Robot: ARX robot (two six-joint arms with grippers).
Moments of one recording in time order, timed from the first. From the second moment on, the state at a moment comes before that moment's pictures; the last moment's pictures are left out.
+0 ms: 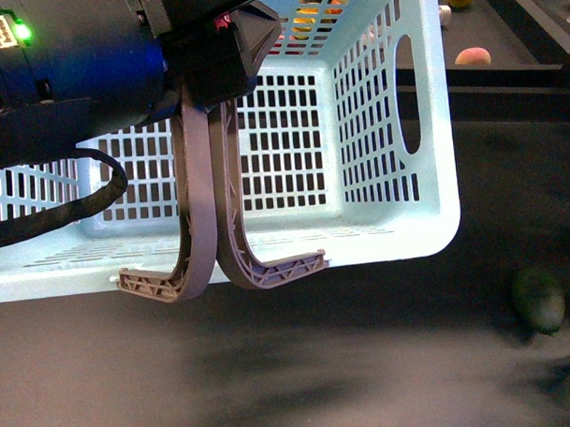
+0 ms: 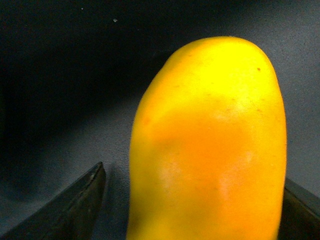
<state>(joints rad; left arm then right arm) -0.49 1.57 0.56 0.89 0.08 -0.41 -0.41 2.78 0.79 1.11 0.07 0.10</state>
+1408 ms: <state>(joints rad) -0.49 1.57 0.56 0.89 0.08 -0.41 0.02 1.47 0.41 0.61 -0.17 0.23</state>
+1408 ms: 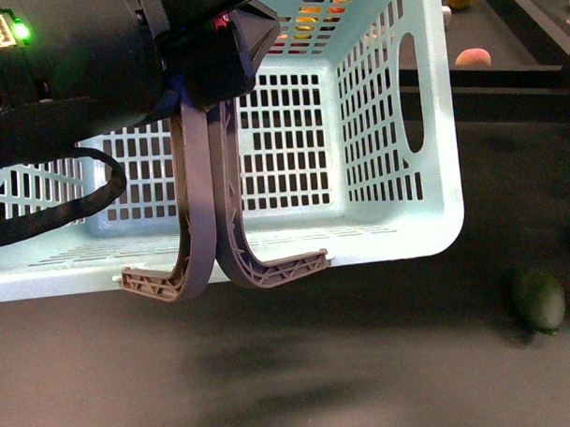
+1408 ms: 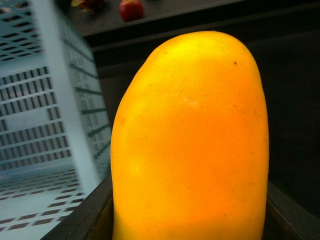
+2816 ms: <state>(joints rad) -0.49 1.57 0.56 0.89 0.08 -0.41 0.42 1.78 0.76 0.65 -0.02 0.36</state>
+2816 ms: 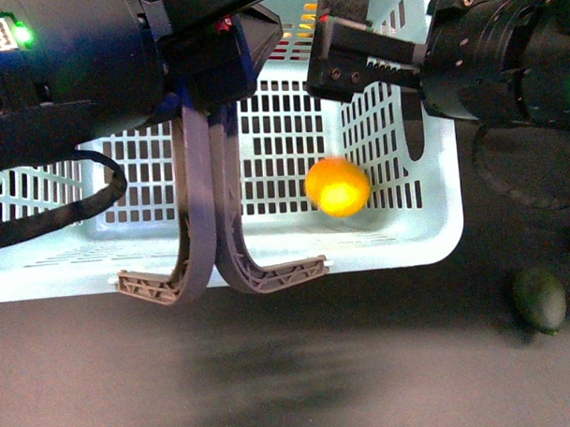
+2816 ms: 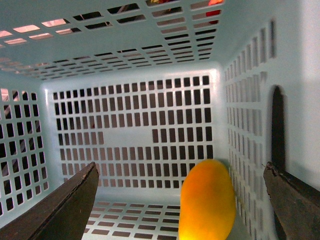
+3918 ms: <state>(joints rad) -0.49 1.58 0.56 0.89 0.08 -0.41 0.34 0.84 0.14 0.42 0.32 0.43</state>
